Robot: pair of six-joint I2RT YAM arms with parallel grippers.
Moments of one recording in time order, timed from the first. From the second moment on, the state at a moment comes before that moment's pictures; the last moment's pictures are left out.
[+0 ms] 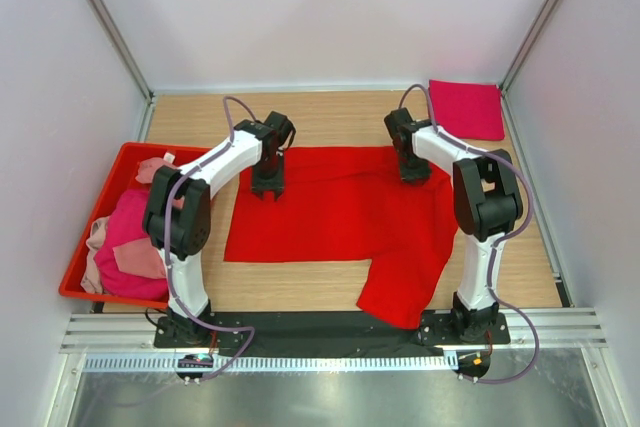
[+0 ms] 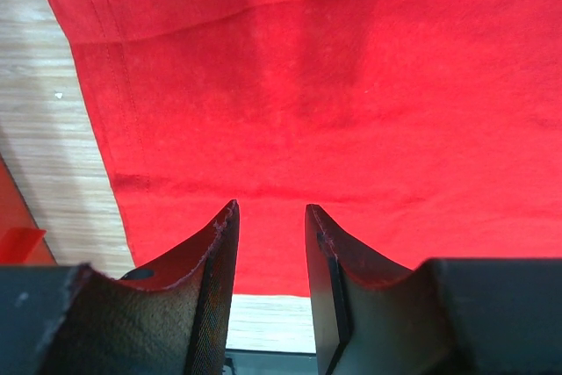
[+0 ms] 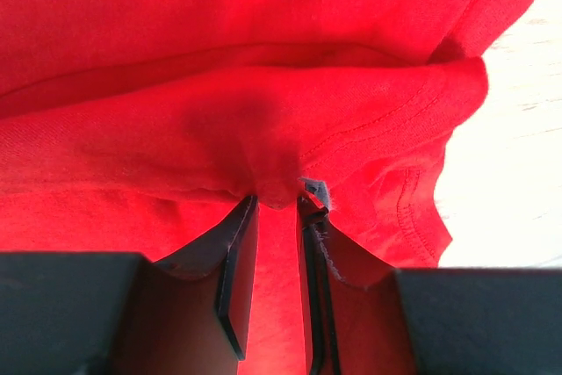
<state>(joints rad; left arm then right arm) -0.46 1.92 1.51 -0.98 -0.13 -0.44 0.30 2.00 1.45 -0.78 0.41 0.23</state>
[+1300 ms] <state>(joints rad) -0.46 1.92 1.52 -0.98 -0.13 -0.45 0.23 2.00 1.43 -0.75 0.27 0.25</state>
